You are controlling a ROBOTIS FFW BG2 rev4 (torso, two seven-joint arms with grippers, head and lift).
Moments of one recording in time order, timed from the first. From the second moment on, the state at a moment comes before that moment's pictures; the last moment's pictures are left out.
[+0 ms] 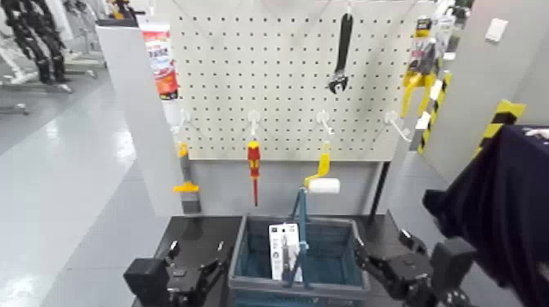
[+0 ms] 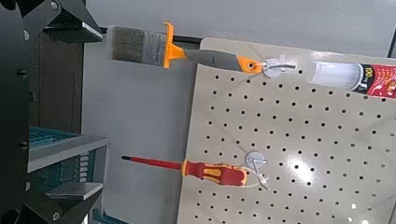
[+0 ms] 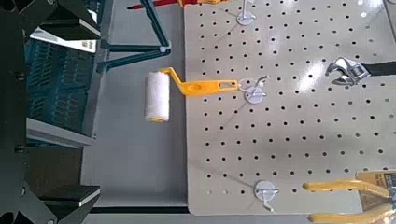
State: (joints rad) left arm 0.13 0.14 -0.22 -1.55 0.27 -0.21 0.05; right arm 0.19 -0.04 -0.04 -1.77 -0.09 0.06 0.27
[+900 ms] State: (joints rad) left arm 0.12 0.15 -0.23 -1.54 0.28 -0.22 0.05; right arm -0.14 -0.15 0.01 -1.50 -0.10 0.05 0.42
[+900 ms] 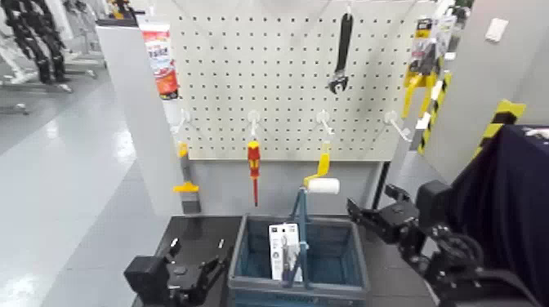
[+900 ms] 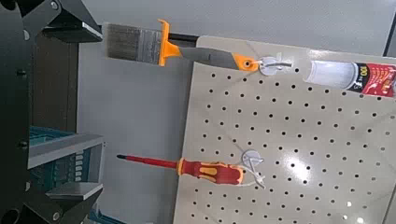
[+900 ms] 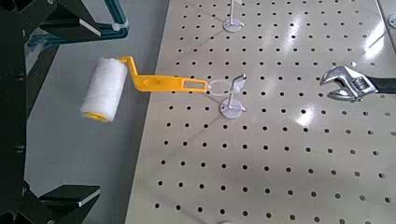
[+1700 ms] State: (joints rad) left arm 0.10 0.16 -0.24 -1.54 0.29 -0.22 0.05; right arm -0.44 -0.16 0.12 -1.11 -0.20 -0.10 0.52
